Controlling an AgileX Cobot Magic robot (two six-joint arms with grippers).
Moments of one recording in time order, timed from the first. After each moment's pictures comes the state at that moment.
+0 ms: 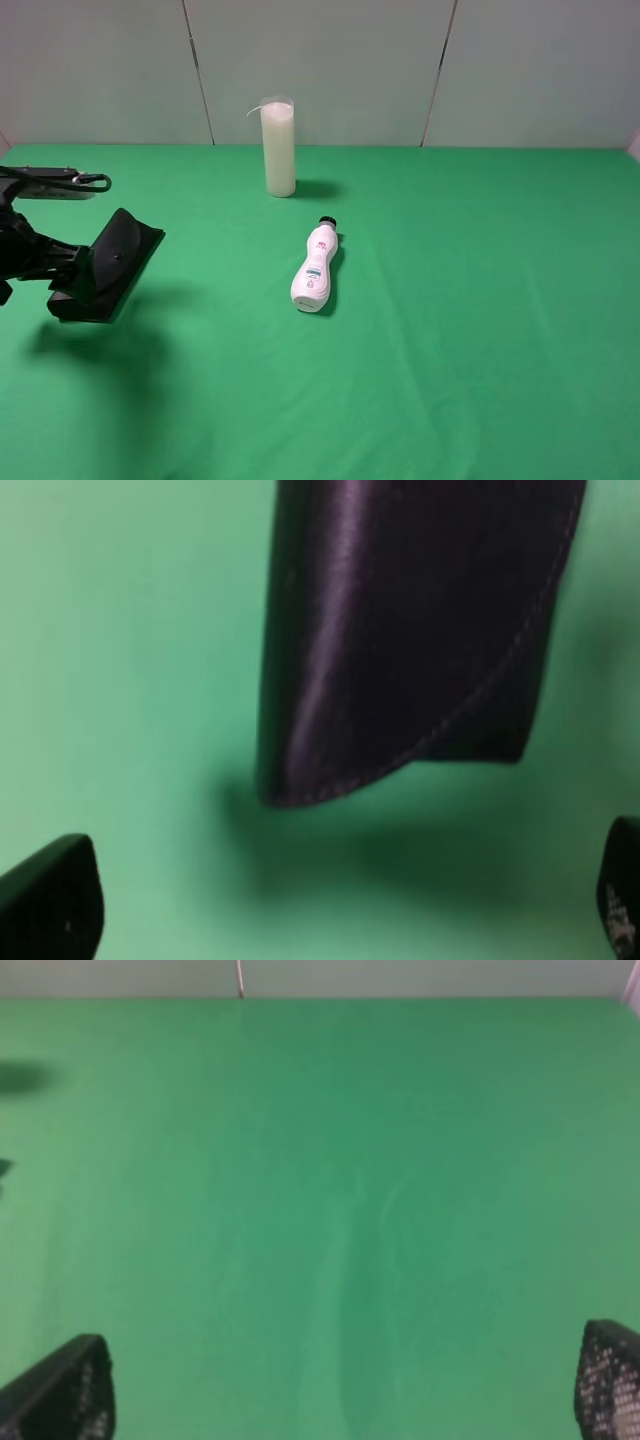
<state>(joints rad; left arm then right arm) -0.01 1.59 -0.70 0.00 0.55 0.10 -0.02 0.00 -0.50 0.02 1.01 -0.09</state>
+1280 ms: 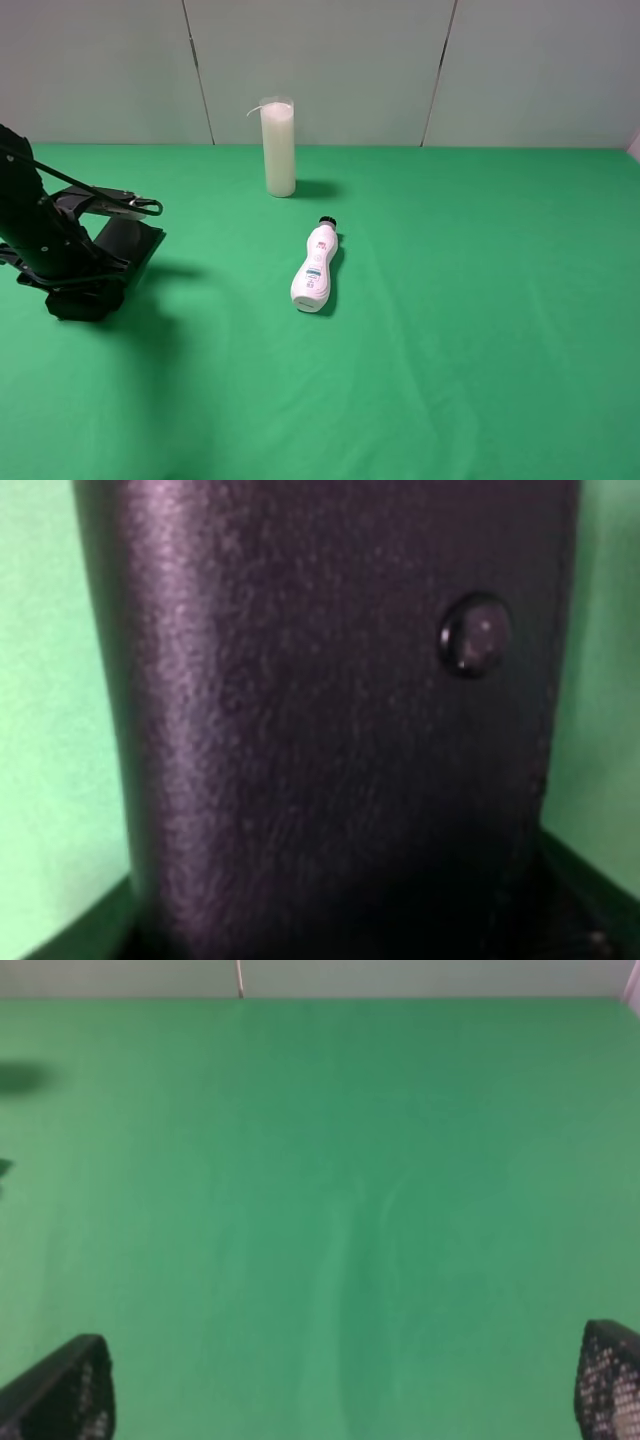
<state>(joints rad) -0.10 1.84 -0.78 0.04 0.41 0.10 -0.02 0.00 -0.50 0.02 1.01 -0.09</state>
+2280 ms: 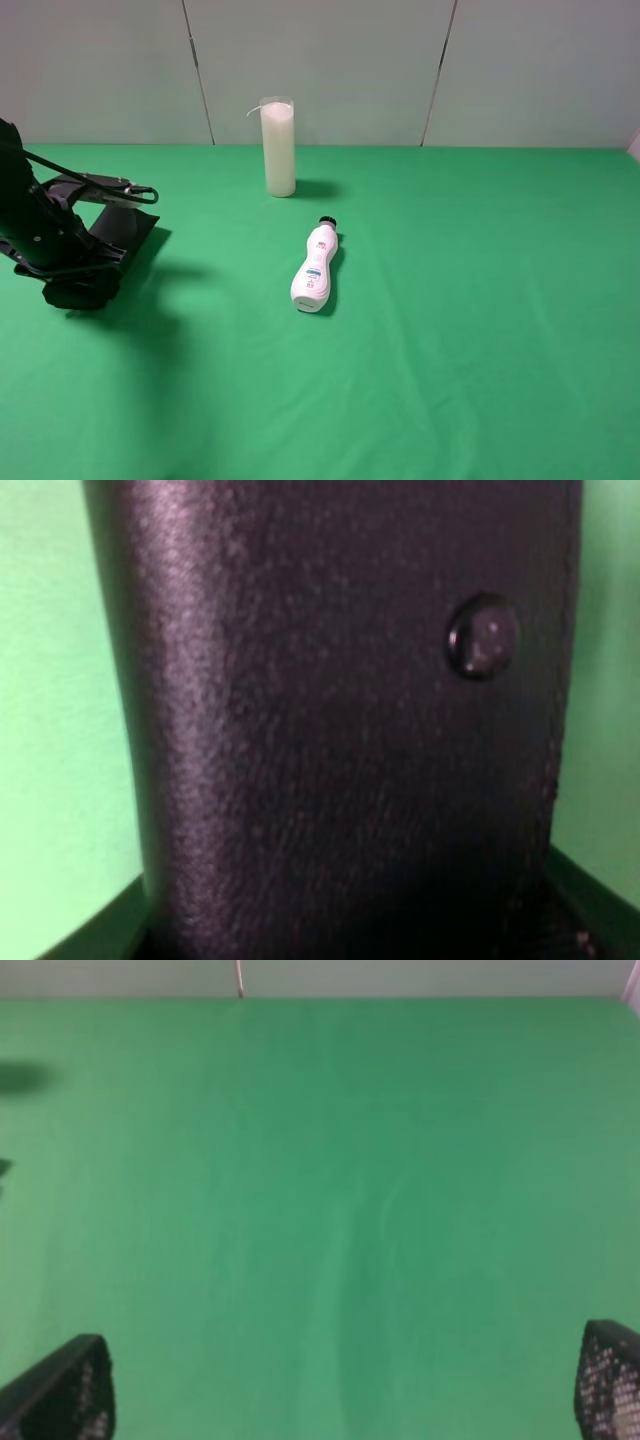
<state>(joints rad) -0.10 1.76 -0.78 0.04 0.43 0.10 -0.02 0.00 -0.50 0.02 1.01 -0.09</state>
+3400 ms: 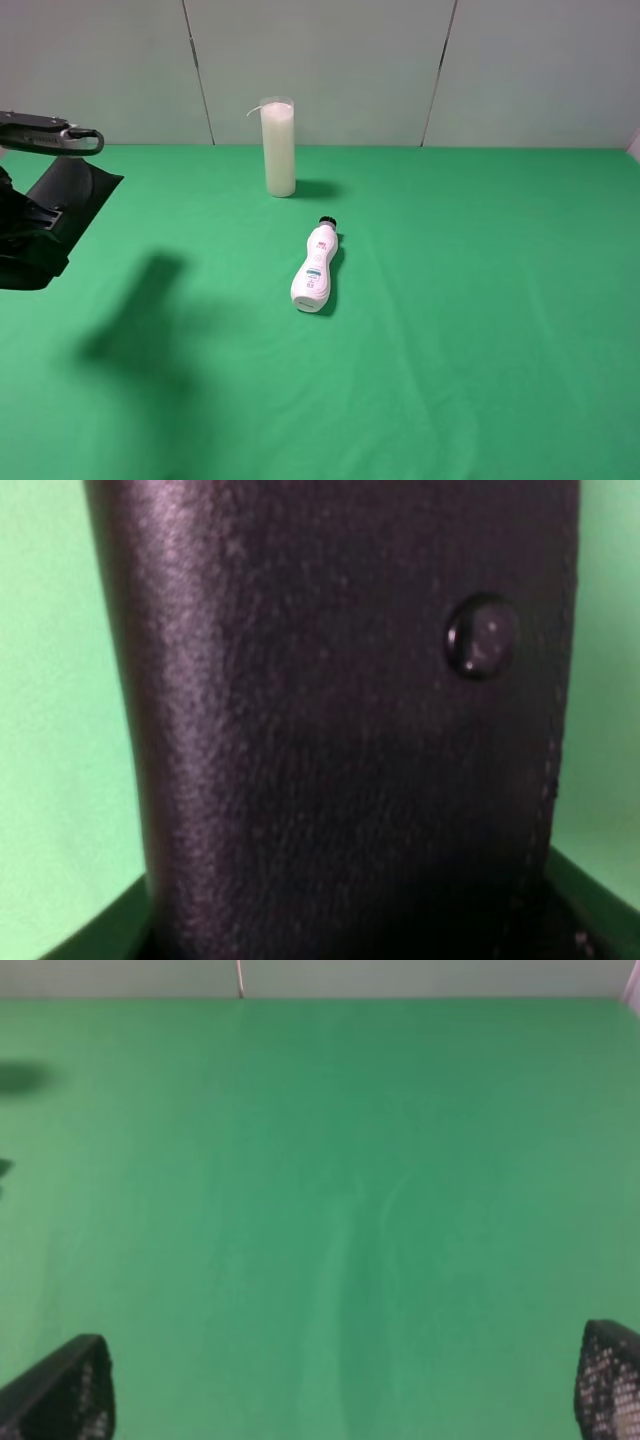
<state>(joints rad) -0.10 1.38 -0.79 0.04 0.78 0.11 -0.02 0.00 -0.50 0.02 1.01 -0.09</state>
